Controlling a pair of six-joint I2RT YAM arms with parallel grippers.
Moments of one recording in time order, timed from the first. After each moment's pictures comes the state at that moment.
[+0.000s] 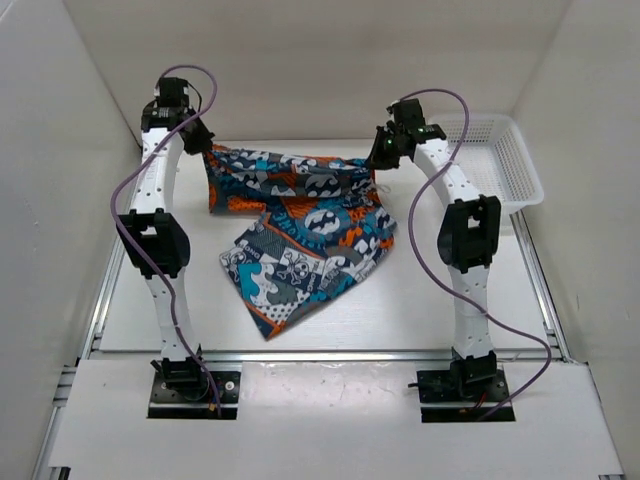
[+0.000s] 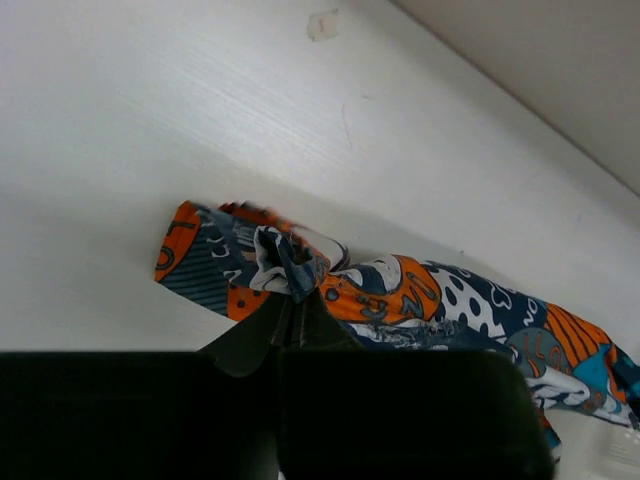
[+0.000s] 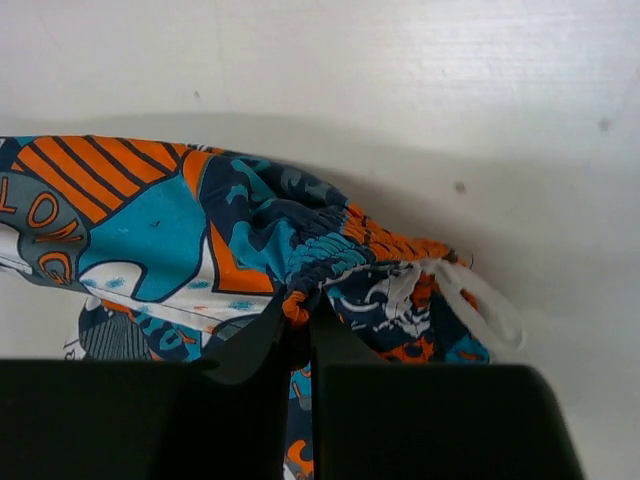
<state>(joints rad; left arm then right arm) 0.02 2.19 2.34 -0.97 -0.04 -0.53 0.26 2.27 2.16 -0.74 -0.28 0.43</state>
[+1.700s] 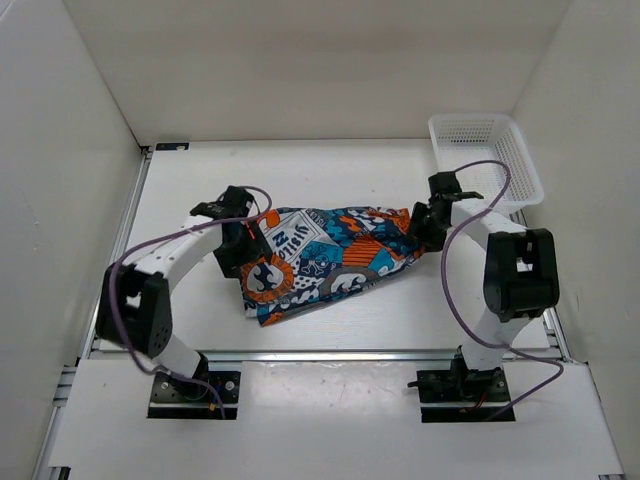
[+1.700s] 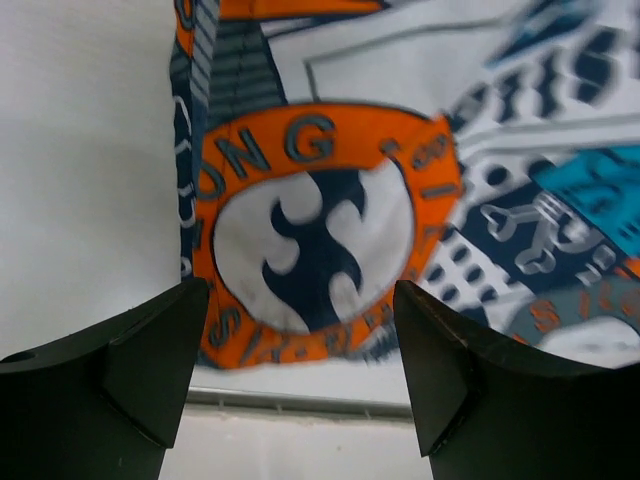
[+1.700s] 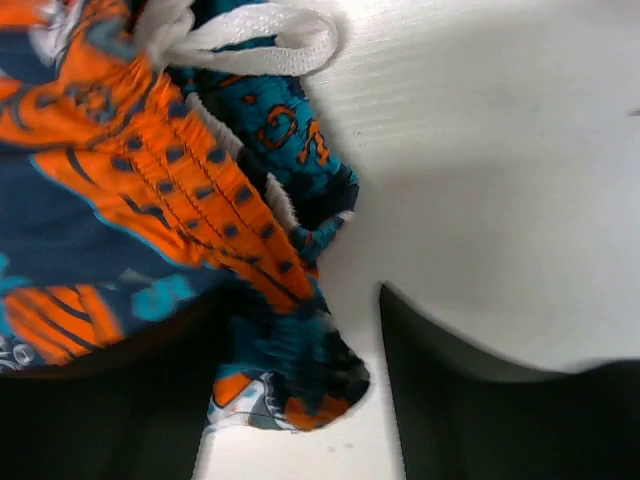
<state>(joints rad) -0.34 1.48 1.09 -0.86 -0.01 -0.79 0.15 1.73 1.16 -0.61 -0.10 0.42</state>
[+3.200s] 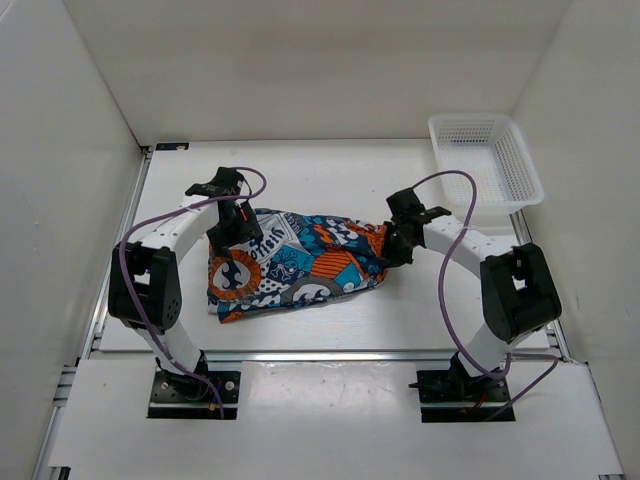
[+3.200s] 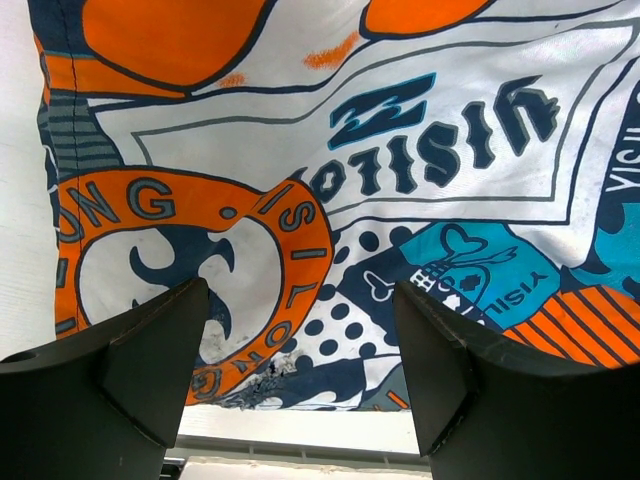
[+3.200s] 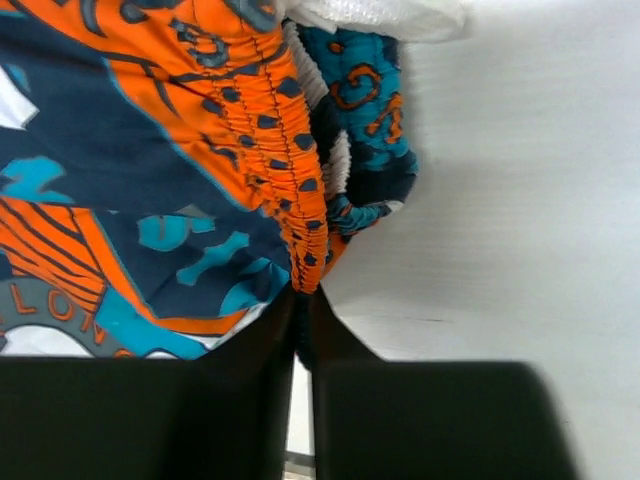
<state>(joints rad) -0.24 1.69 1.26 -0.84 -0.05 -0.62 0.44 1.64 1.05 -0.61 -0.09 0.60</state>
